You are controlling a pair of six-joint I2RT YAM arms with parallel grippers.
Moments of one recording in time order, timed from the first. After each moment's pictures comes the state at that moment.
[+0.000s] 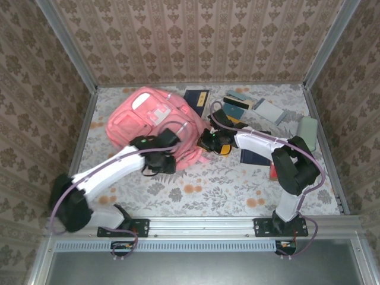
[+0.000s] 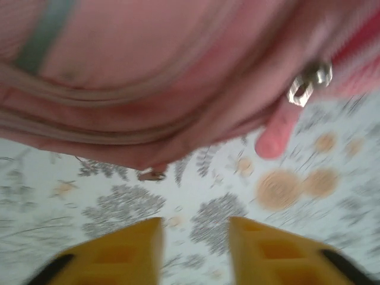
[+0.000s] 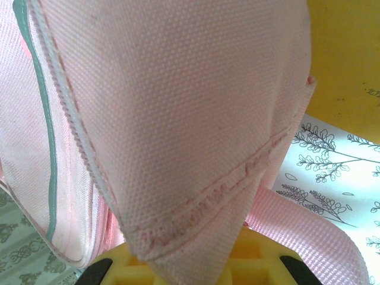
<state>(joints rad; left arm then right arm) -0.77 1.27 0.98 -0.94 0.00 -0.66 0.55 1.79 1.18 -0.36 -0.35 1.02</state>
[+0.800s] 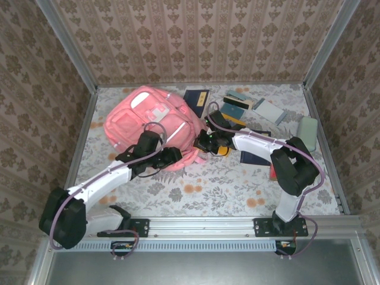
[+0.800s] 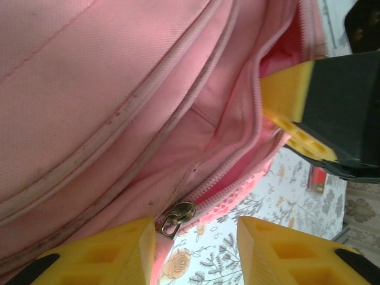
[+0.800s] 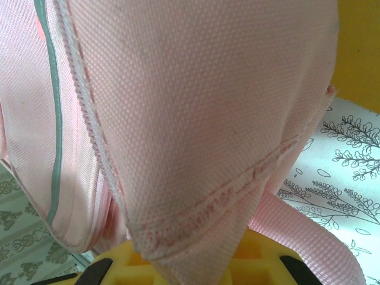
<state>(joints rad) -0.60 1.19 0.67 -0.27 0.35 -0.88 0.59 1.79 1.18 -0.32 -0.36 1.03</state>
